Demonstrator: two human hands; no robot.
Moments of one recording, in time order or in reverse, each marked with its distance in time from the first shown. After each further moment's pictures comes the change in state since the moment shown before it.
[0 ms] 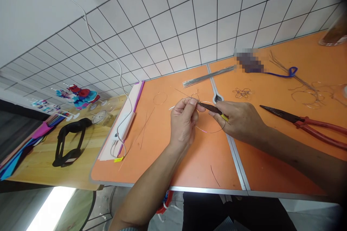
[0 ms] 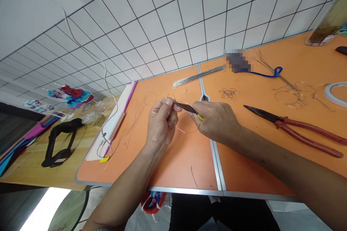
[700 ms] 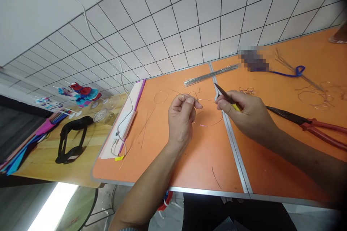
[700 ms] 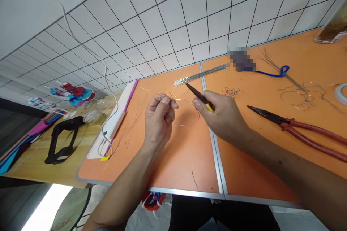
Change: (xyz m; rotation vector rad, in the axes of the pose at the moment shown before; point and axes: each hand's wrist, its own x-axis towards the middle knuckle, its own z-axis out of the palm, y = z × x) left_hand 0.007 -0.001 -0.010 0.042 -0.033 0.141; right_hand 0.012 -0.005 -0.021 0.413 -0.047 0.321
